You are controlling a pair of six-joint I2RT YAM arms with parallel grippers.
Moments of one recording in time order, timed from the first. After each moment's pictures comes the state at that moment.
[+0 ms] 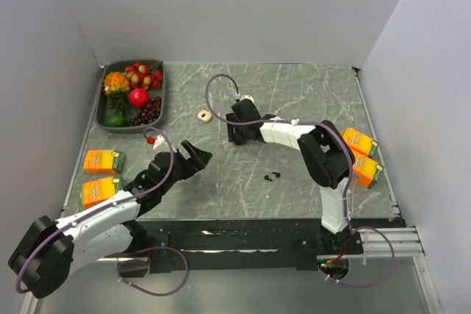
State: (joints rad) left arm -0.67 0.95 0.32 0.23 -0.20 -1.03; right arm 0.64 2.00 1.31 -0.19 0.18 0.41
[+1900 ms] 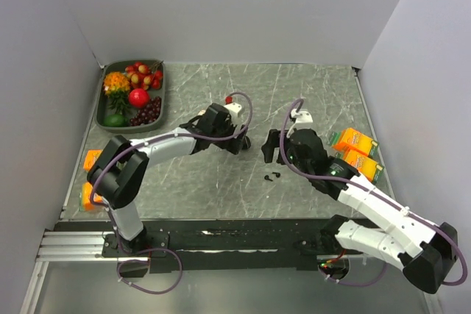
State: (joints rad) left arm -0.69 1.75 1.10 -0.10 0.01 -0.17; right arm 0.72 0.93 0.76 -0.35 0.30 0.47
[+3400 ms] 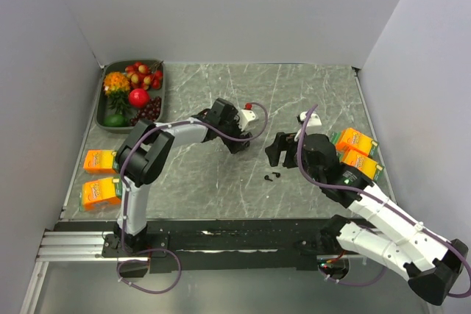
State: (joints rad) left arm -0.63 2.04 1.31 -0.07 0.32 0.37; right arm 0.72 0.78 0.75 -0.41 0.24 0.47
